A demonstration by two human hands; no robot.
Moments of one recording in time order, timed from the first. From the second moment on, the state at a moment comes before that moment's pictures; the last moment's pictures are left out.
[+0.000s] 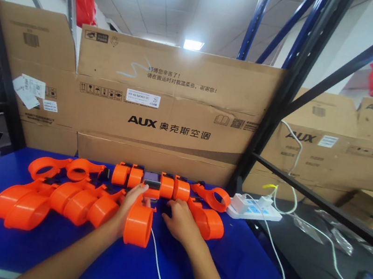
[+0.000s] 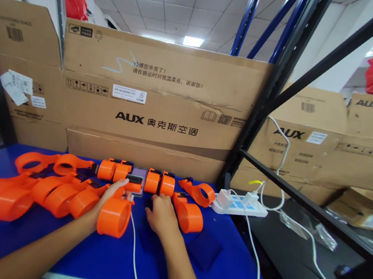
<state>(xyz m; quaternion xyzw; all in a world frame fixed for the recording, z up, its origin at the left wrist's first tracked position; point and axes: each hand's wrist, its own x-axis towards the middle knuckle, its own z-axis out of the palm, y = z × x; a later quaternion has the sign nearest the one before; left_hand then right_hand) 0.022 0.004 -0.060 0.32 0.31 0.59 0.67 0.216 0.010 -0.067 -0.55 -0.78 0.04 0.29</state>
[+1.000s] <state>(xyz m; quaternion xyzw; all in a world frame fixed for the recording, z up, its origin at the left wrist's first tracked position) 0.026 -0.003 -0.057 0.42 0.35 0.58 0.60 0.200 0.014 -0.048 -0.37 -0.70 0.22 0.57</state>
